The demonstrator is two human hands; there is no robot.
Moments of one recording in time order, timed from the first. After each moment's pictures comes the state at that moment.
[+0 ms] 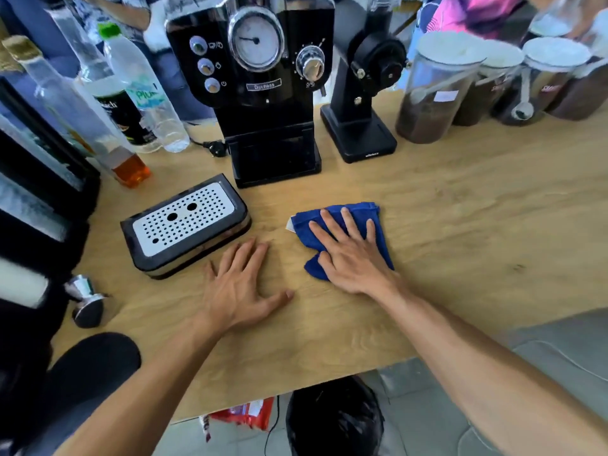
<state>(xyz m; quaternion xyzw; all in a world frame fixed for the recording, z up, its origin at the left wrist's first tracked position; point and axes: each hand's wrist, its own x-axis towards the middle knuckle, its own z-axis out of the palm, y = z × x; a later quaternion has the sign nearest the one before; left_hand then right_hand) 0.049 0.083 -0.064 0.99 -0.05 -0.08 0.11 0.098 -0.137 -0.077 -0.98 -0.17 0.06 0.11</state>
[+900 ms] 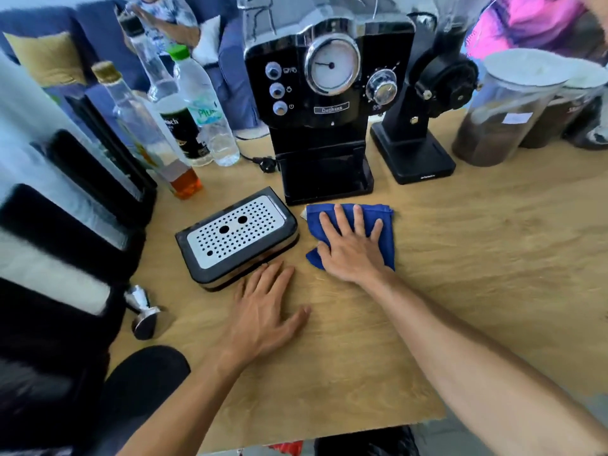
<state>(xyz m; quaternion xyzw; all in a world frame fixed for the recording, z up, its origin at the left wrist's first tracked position) 0.046 0.123 -0.069 0.99 -0.06 -0.05 0.13 0.159 -0.056 -0.078 -0.98 -0.13 0.06 0.11</state>
